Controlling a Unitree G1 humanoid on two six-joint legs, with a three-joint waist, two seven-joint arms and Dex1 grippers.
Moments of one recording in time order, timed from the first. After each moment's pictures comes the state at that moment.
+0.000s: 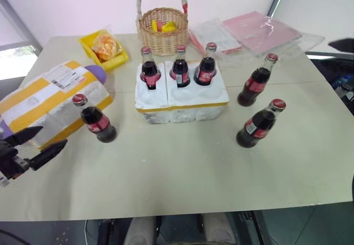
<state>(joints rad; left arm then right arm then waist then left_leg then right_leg) 0.37 0.83 0.82 -0.36 -0.76 0.58 -0.89 -1.08 -1.19 -0.09 0.73 0.41 0.49 1.61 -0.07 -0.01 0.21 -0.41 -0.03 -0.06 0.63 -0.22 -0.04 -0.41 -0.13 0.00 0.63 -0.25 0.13</state>
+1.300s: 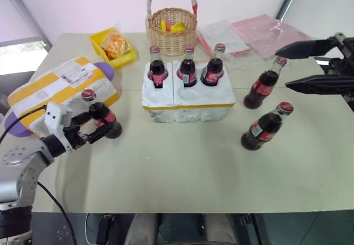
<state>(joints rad) -0.08 0.70 0.36 -0.11 -0.57 0.49 -0.82 -0.84 -1.18 -0.20 0.04 0.80 0.85 1.52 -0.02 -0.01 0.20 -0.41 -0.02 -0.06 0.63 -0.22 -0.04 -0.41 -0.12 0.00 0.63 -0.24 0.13</state>
